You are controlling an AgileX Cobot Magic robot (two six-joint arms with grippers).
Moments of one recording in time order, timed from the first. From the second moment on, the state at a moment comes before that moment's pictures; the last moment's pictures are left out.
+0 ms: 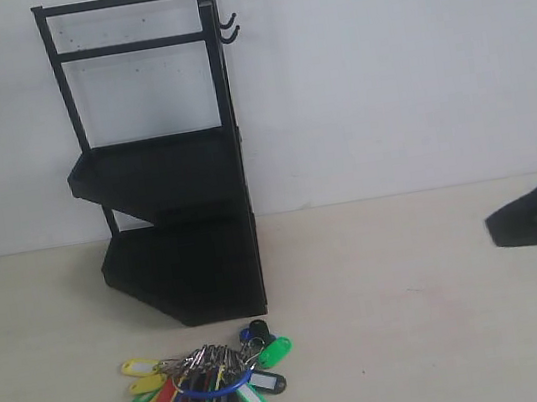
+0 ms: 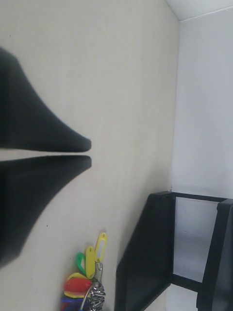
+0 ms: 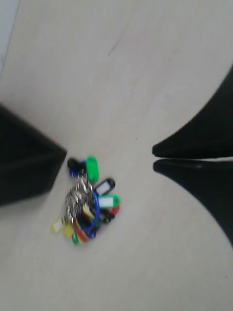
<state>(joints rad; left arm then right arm) -0.03 0.00 0.00 -0.08 0.31 0.05 0.00 1.14 -0.79 0.97 0.83 -1.11</state>
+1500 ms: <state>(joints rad) -0.03 0.00 0.00 -0.08 0.31 0.05 0.87 2.15 -1.69 -0.14 0.81 -0.88</state>
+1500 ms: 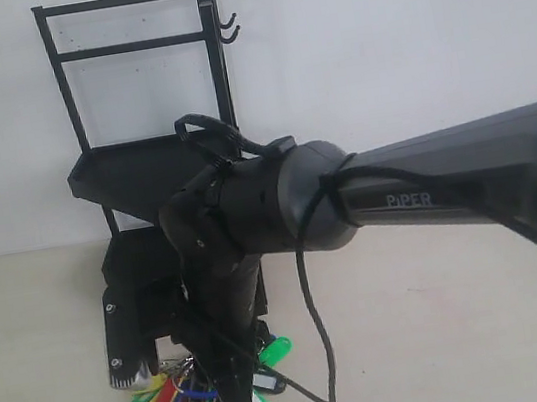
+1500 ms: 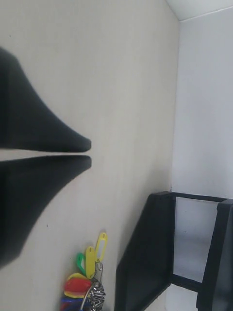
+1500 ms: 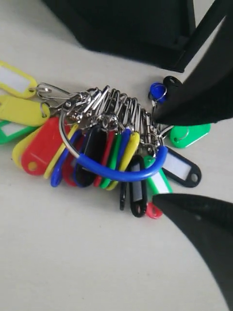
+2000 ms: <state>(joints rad) -0.03 0.00 0.00 -0.08 0.31 0.05 0.87 2.24 -1.69 -0.13 0.71 -0.83</state>
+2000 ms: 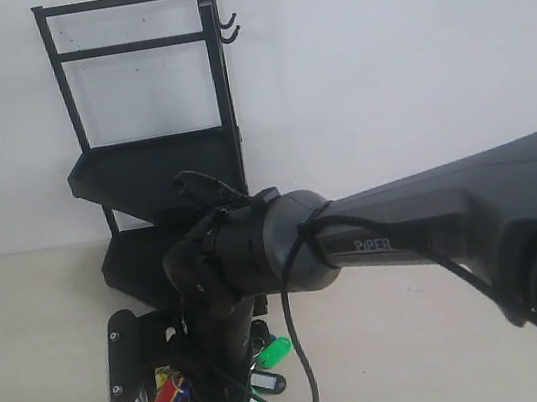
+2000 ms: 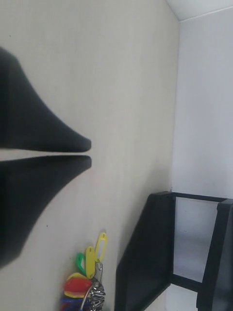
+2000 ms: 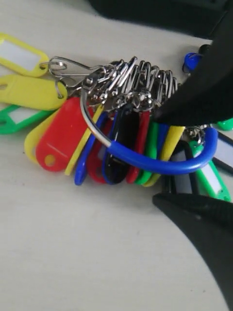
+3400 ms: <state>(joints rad) -0.03 0.00 0.00 -0.08 0.31 0.05 0.73 1.68 -1.82 -0.20 0.83 -0.03</state>
